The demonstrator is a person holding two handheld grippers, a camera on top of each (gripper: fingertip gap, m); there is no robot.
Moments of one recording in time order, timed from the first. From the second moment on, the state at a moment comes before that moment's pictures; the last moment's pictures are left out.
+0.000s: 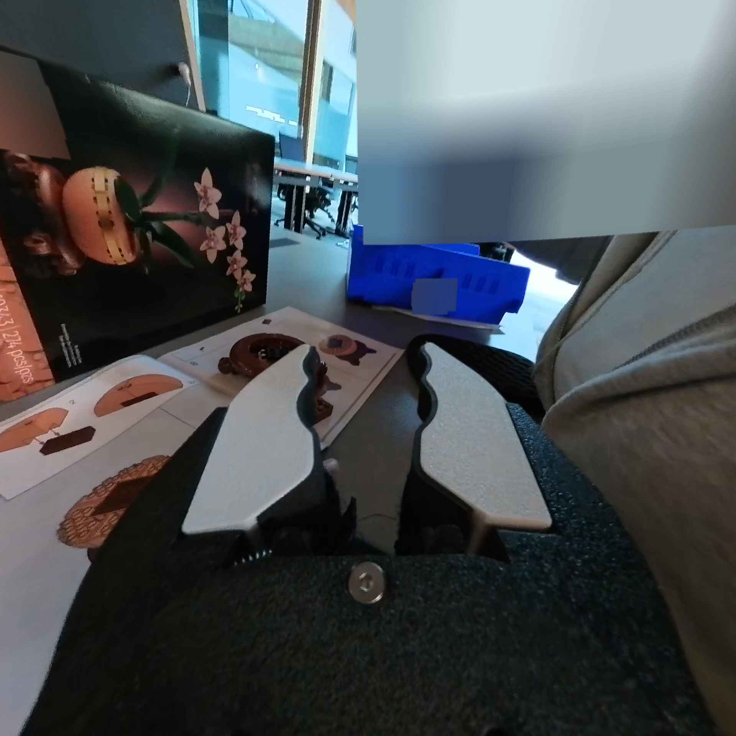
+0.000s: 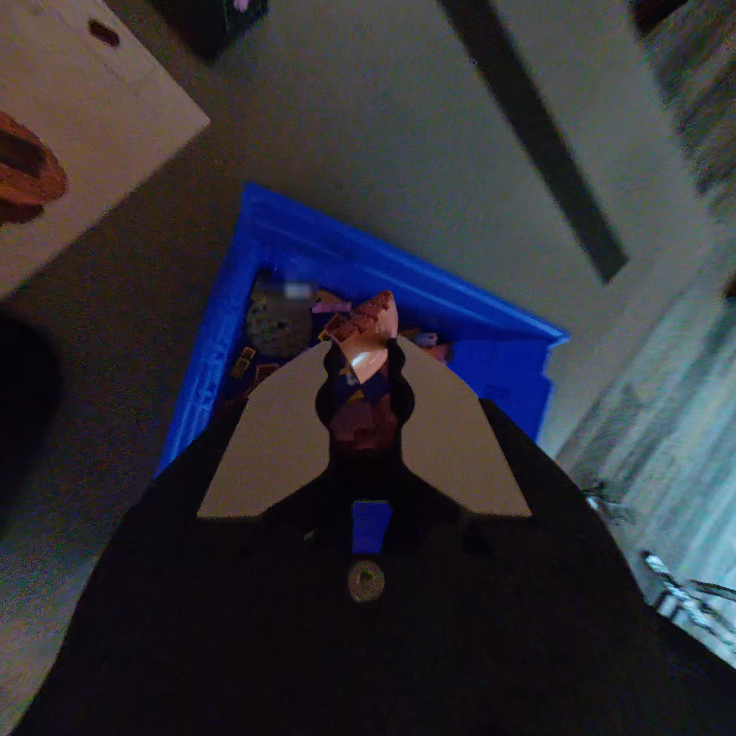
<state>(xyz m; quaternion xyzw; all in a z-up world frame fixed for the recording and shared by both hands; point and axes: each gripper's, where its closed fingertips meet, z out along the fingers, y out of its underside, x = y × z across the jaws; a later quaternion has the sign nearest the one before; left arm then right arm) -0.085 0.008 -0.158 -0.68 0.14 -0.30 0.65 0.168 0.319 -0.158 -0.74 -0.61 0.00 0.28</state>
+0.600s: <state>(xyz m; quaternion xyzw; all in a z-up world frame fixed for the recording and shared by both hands) -0.059 -0.008 -0.157 -0.66 0.25 -0.26 0.66 -0.112 0.082 -0.178 -0.53 -0.72 0.38 0.22</state>
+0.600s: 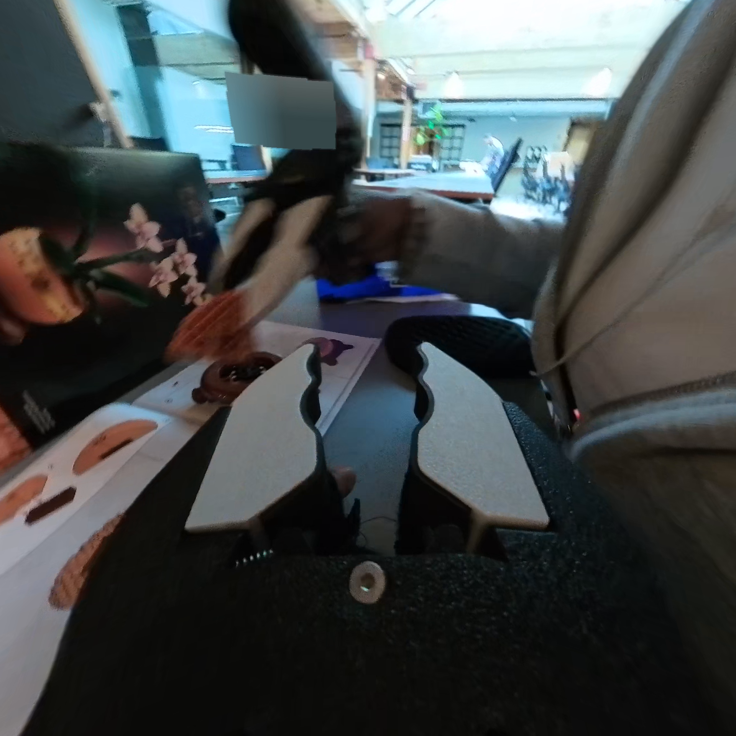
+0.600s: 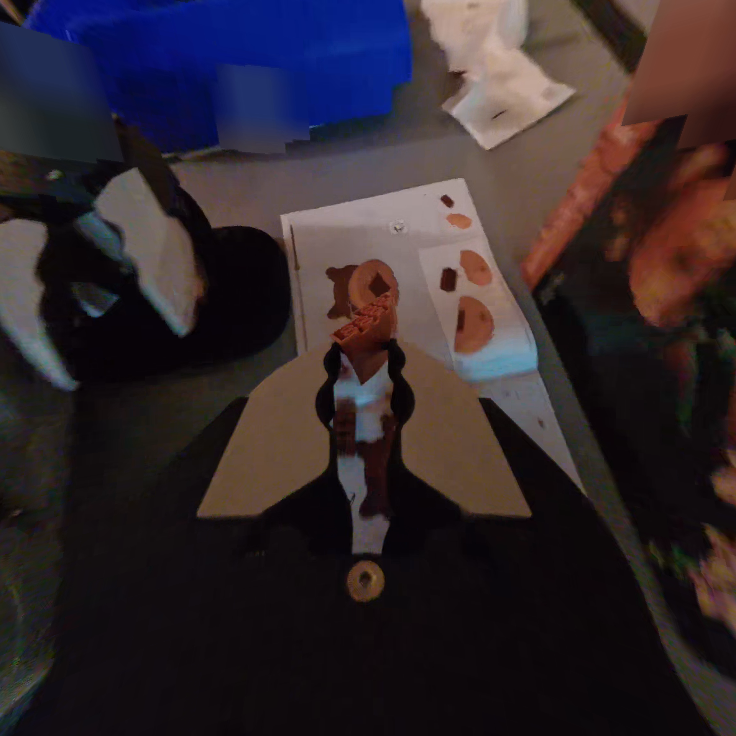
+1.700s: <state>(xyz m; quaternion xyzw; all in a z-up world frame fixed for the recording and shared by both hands) -0.073 -0.011 -0.144 -0.63 0.21 -0.31 0.68 0.061 0.186 -0.065 -0.55 -0.60 0.33 0.47</state>
